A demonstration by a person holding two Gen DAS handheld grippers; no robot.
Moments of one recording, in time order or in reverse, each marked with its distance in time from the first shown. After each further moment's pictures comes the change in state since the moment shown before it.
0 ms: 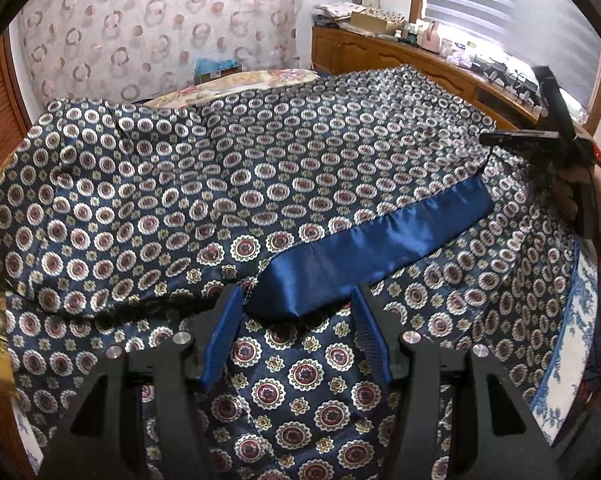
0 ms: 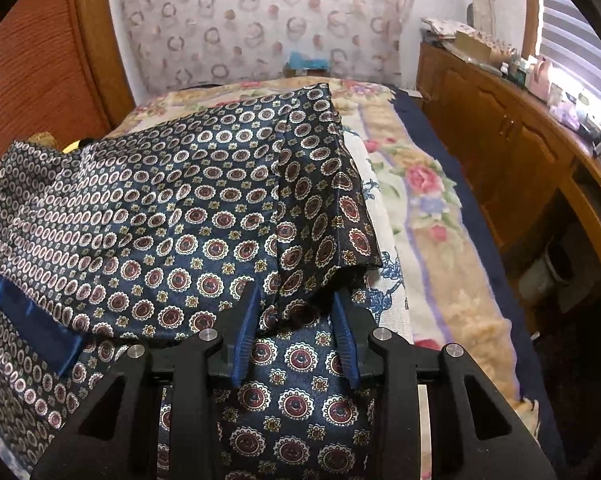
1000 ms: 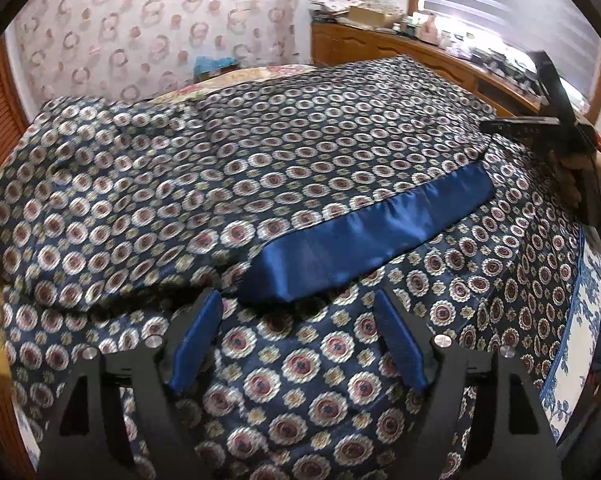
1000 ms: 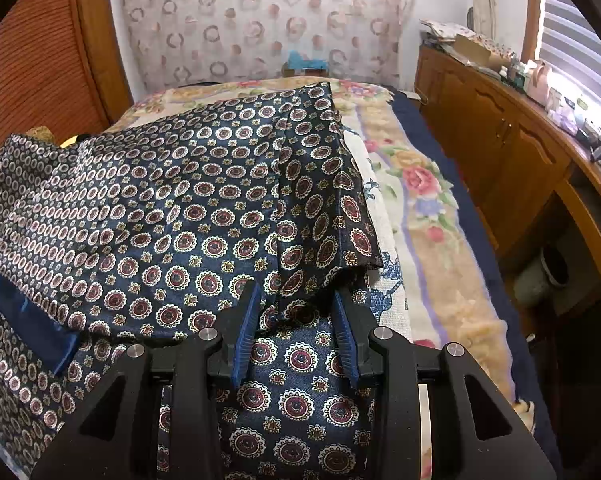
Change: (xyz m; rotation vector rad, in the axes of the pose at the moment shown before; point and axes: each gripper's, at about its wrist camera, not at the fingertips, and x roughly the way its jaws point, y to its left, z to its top) left arm -0.001 -0.002 -0.005 0.003 0.017 0.010; right arm 0.001 0.006 0.001 -0.015 0.003 -0.020
